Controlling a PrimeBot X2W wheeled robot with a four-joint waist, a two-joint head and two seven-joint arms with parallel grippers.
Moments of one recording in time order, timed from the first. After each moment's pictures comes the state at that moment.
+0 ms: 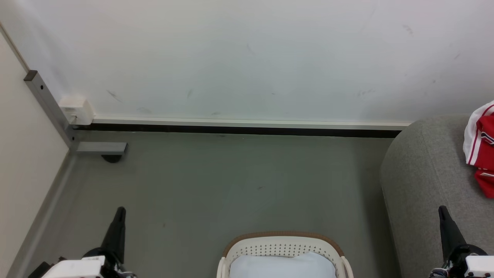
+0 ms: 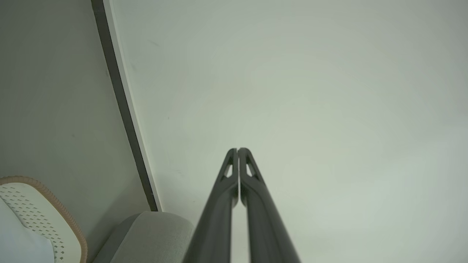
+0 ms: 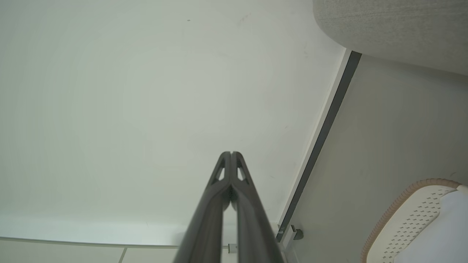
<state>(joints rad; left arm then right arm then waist) -0.10 0.05 0.11 0.25 -1.61 -0.13 0.11 -0.10 -0.05 -0.11 0.25 1.61 0.13 0.11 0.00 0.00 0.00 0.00</state>
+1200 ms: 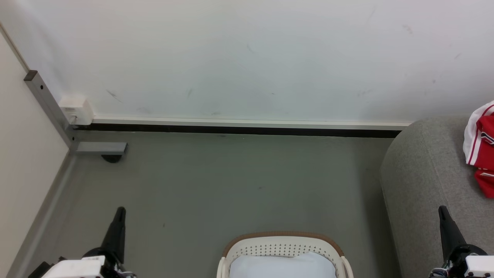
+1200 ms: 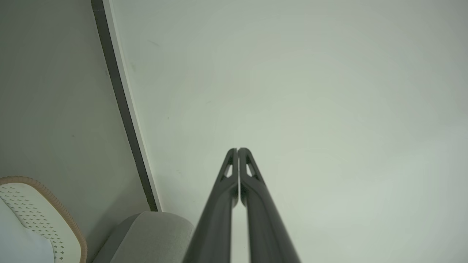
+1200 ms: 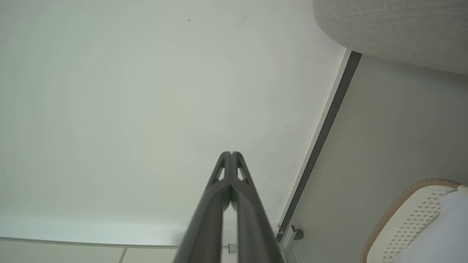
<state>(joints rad) -0.10 0.05 0.11 0.25 -1.61 -0.13 0.11 -0.10 -0.05 -0.11 0.25 1.61 0.13 0.11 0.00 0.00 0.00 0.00</state>
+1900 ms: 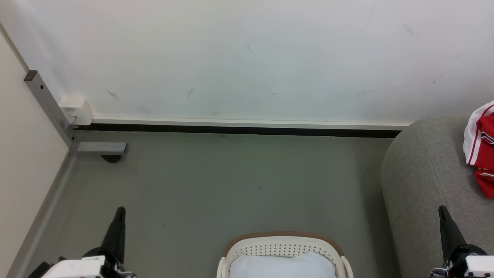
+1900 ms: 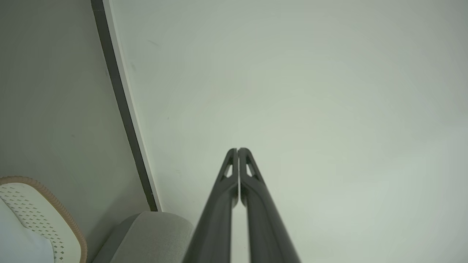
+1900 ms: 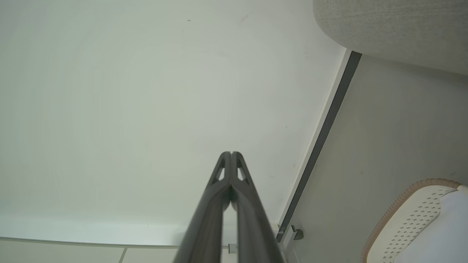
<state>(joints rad) -0.10 0.05 0.11 0.25 -1.61 -0.13 0.11 -0.10 -0.05 -0.11 0.25 1.61 0.13 0.11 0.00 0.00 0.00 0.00</state>
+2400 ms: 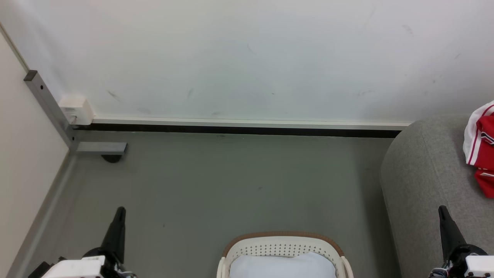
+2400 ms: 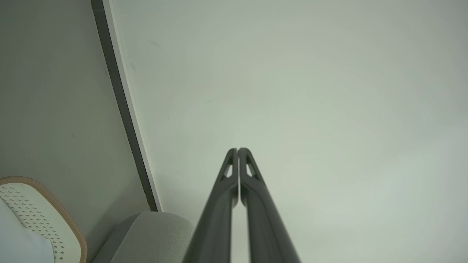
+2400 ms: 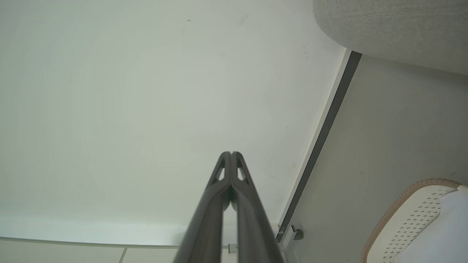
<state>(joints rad) -0.10 0.05 0.11 0.25 -1.61 -0.13 0.11 -0.10 -0.05 -0.11 0.25 1.61 0.13 0.11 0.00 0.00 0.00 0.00</state>
